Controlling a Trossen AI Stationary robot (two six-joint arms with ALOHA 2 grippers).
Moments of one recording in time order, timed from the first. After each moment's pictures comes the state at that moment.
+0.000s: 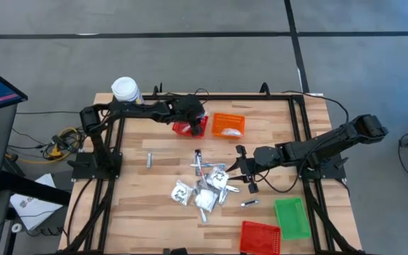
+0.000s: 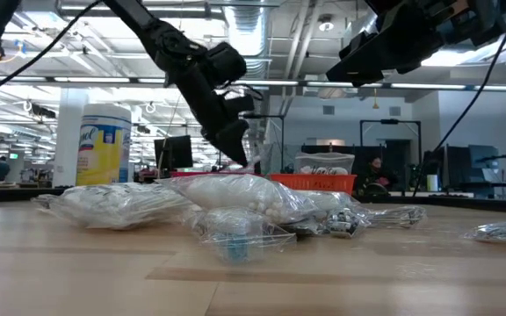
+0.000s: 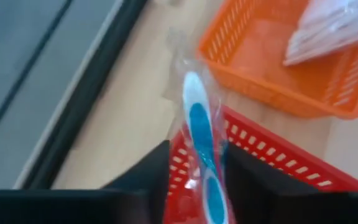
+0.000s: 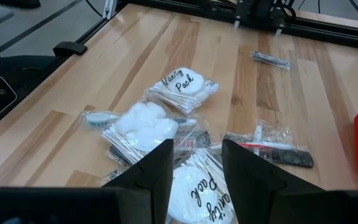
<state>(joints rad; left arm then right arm) 0.41 1.81 1.16 -0.18 -0.21 0.18 0.23 1.28 0.63 0.16 0.00 -0.09</state>
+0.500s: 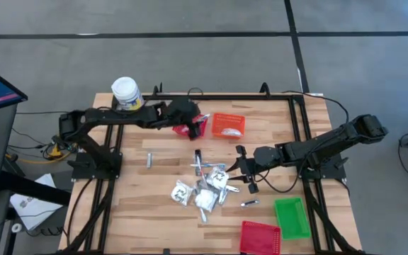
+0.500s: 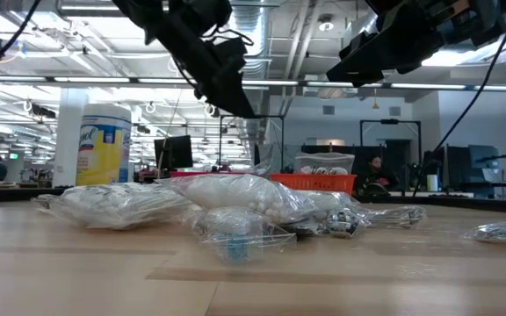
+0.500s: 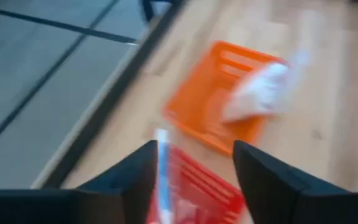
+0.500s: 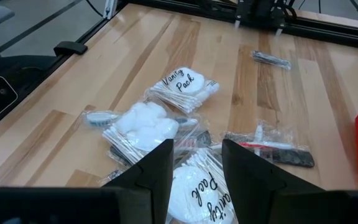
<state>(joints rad) 0.27 1.57 1.10 -0.21 -0.22 0.04 0.23 1.28 0.63 0.16 0.00 -0.09</state>
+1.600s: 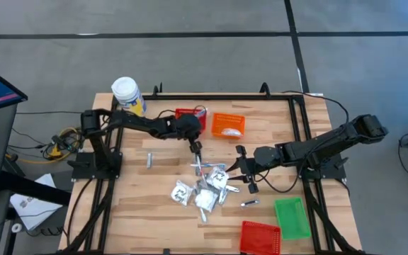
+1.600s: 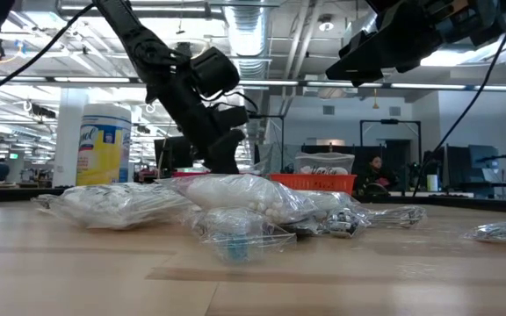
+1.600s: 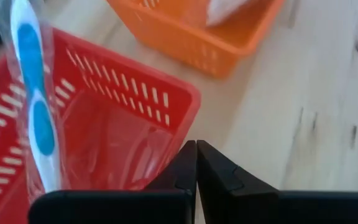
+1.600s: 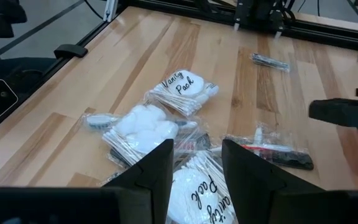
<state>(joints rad) 0.29 1.81 0.94 0.03 -0.16 -0.04 0.23 1.28 0.63 0.16 0.00 -0.09</state>
